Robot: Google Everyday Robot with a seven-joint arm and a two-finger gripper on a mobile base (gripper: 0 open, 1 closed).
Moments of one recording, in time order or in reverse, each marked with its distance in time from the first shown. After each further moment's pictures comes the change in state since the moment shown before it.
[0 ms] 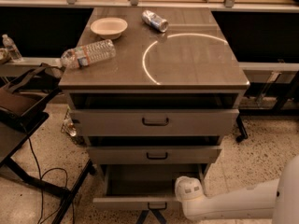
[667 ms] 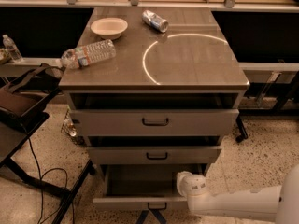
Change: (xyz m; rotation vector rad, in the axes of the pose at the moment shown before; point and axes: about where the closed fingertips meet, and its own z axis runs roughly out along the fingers) arm 0.005 -0.027 0.029 0.069 -0.086 0.054
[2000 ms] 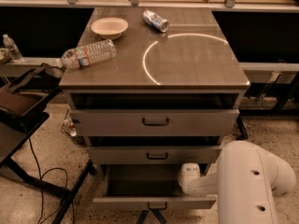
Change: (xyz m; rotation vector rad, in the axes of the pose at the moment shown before) arm 0.054 0.024 0.130 -0.179 0.141 0.054
